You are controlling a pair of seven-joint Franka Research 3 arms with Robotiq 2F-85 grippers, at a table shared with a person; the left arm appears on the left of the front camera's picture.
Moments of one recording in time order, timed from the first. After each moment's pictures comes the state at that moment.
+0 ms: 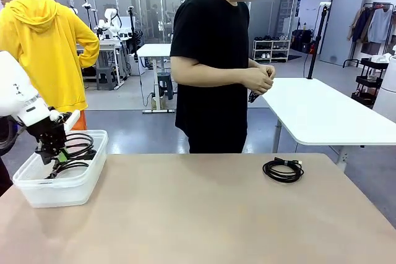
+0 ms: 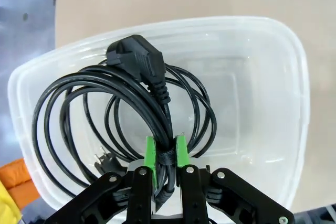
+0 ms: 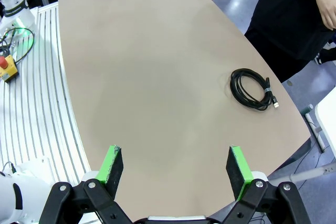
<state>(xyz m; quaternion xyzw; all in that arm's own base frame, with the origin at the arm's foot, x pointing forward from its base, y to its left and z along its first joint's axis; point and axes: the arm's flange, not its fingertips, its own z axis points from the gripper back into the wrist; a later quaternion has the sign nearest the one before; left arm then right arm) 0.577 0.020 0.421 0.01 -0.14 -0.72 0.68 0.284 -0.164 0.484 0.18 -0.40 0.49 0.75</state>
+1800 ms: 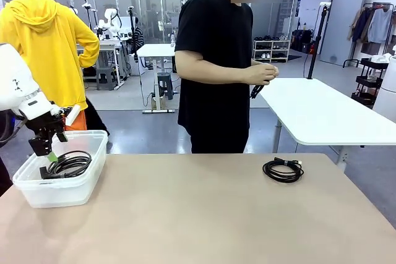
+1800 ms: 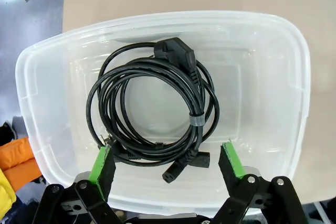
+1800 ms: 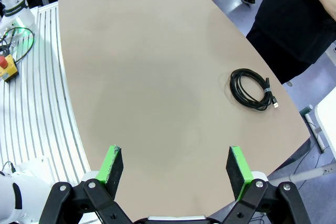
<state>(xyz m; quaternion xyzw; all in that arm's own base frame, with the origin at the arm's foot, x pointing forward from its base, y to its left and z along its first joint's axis) 0.578 0.020 0.440 0.03 -0.12 -0.70 0.71 0.284 -0.165 0.484 0.18 -0.40 0.49 0.75</state>
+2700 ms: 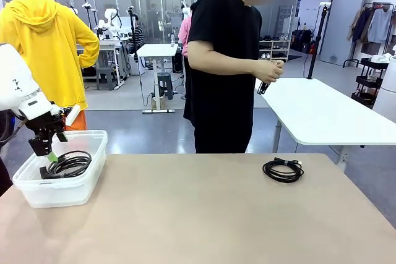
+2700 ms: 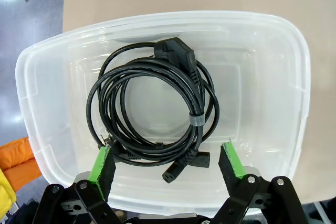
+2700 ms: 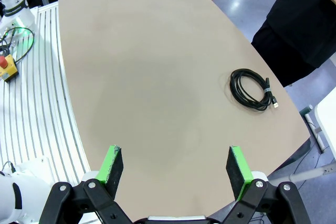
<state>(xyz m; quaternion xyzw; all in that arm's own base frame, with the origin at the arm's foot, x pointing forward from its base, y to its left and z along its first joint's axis) 0.578 0.020 0.440 0.03 -0.12 -0.70 0.71 0.284 -0.165 0.484 0.18 -0.40 0.49 0.75</state>
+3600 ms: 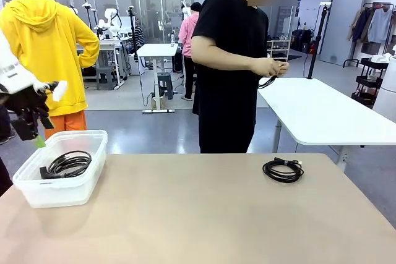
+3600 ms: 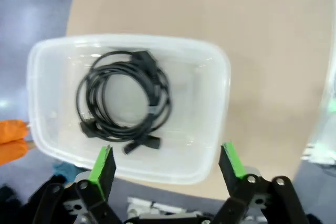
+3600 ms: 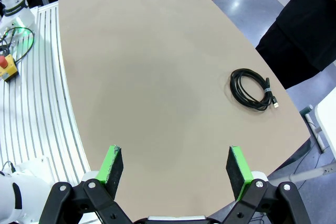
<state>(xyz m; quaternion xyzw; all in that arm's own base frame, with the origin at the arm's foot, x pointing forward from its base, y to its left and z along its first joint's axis) 0.503 0.014 0.531 -0.02 -0.14 -0.63 0.76 0.284 -0.164 0.484 0.18 -0.40 0.49 0.75</state>
